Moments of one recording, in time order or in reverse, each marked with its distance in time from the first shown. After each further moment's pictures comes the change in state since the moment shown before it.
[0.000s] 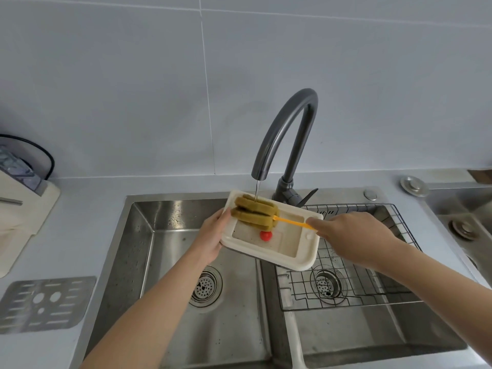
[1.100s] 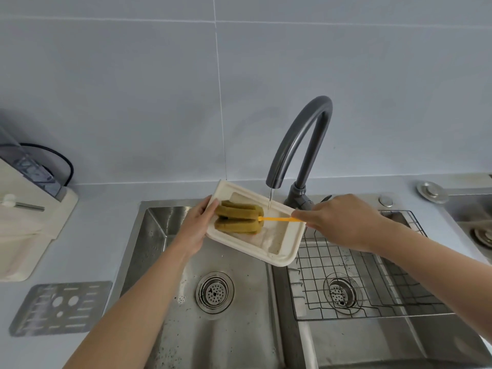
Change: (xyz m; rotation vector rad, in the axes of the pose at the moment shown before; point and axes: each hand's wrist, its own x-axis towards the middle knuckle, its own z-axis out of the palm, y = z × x) left_hand -0.012 0.050 -0.032 0.166 0.108 0.133; right_hand 0.041 -0.009 -0.031 -0.038 0.102 -0.202
